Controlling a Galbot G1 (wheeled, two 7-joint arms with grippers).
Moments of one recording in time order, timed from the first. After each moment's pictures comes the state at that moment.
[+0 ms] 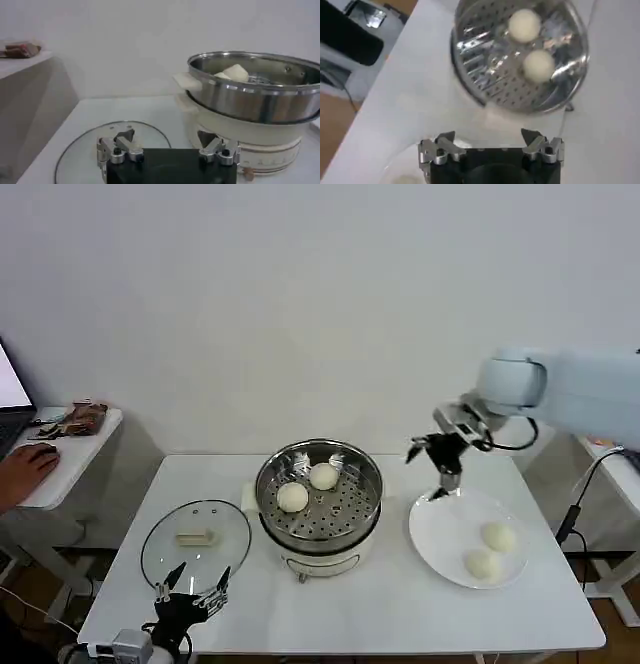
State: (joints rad) left arm 1.75 -1.06 -0.51 -2.22 -0.44 0.24 -0.22; right arm 1.01 0.73 -1.84 1.54 0.58 -0.02 -0.95
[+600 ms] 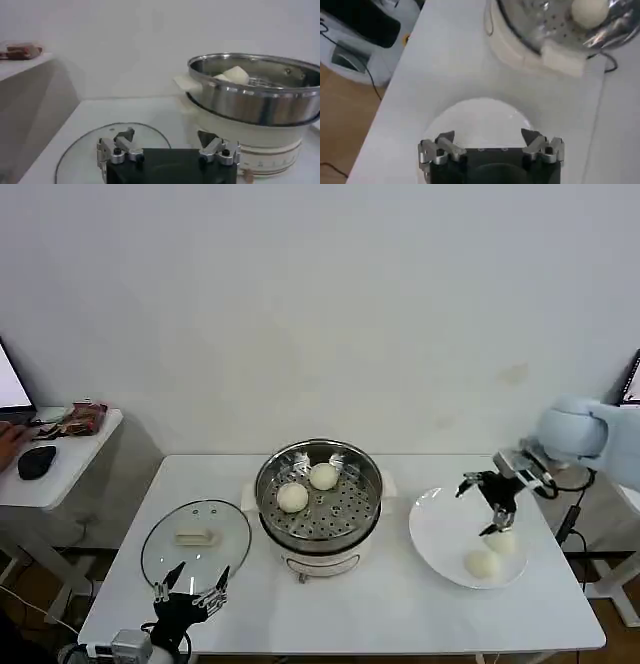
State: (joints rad) left arm 1.75 -1.07 -0.52 -2.22 -0.43 0.24 -0.22; right arm 0.83 0.52 -1.77 1.51 0.38 0.05 -0.95
